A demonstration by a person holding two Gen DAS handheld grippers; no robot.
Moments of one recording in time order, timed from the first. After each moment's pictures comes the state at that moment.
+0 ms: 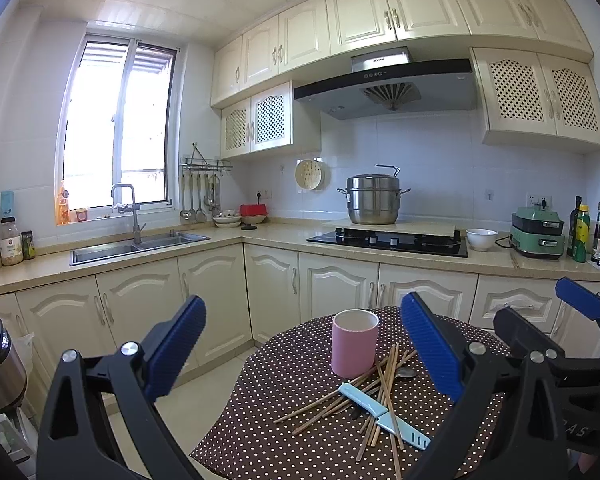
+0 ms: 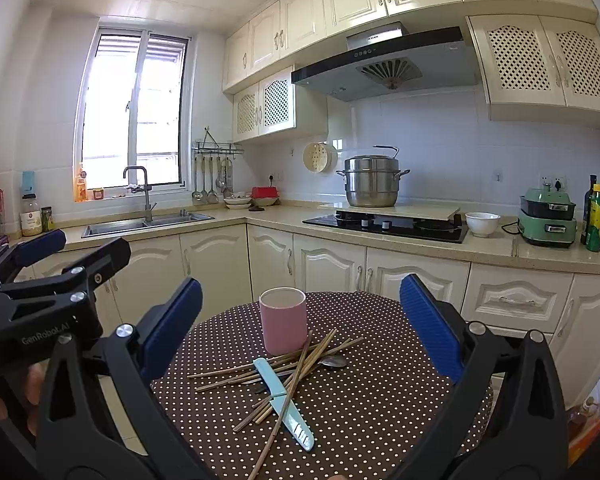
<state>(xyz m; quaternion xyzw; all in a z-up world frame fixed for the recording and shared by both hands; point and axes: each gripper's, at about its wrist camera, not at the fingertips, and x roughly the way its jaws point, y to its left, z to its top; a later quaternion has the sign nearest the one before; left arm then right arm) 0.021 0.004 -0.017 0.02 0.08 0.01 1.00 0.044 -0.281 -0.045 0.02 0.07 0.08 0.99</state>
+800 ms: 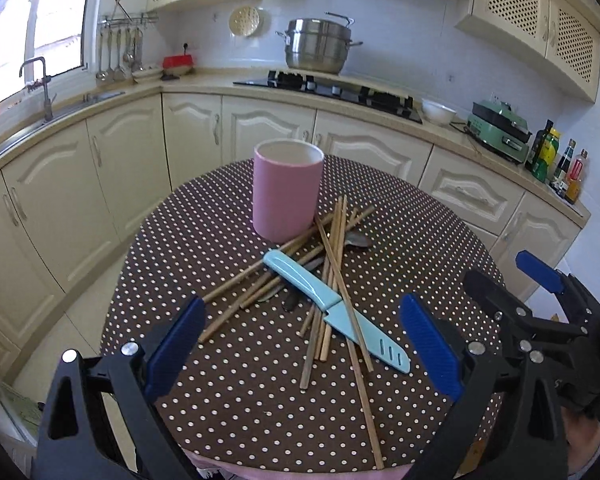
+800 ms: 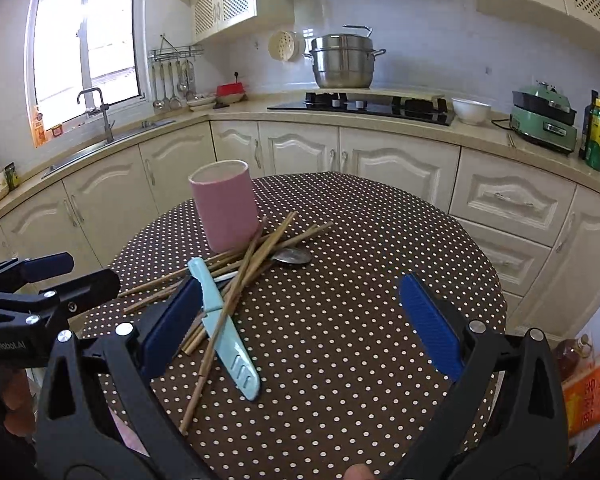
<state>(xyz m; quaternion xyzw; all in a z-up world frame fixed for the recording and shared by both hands) 0.142 -0.017 -0.139 -0.02 0.35 -0.14 0.93 0.133 -0.319 -0.148 0.04 0.27 0.02 0.96</state>
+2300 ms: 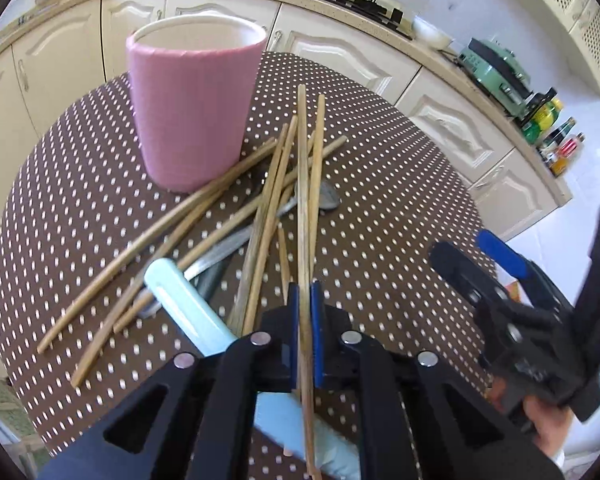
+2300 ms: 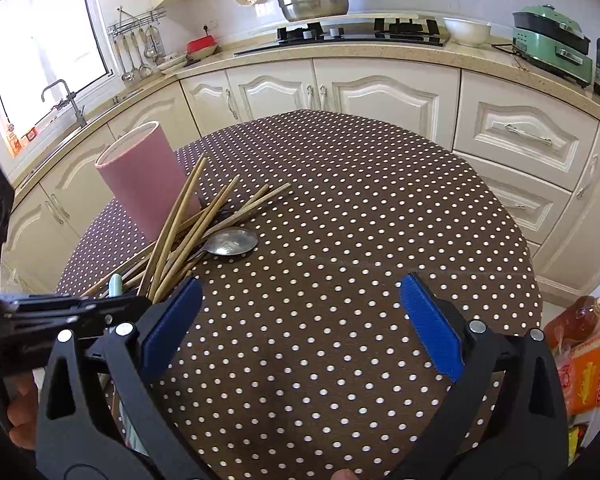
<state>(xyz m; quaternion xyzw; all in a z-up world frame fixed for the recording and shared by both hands) 0.255 -0.086 -0.211 -0.06 0.52 -0.22 0.83 0.228 -0.356 -0.188 0.09 0.38 0.03 0.92</state>
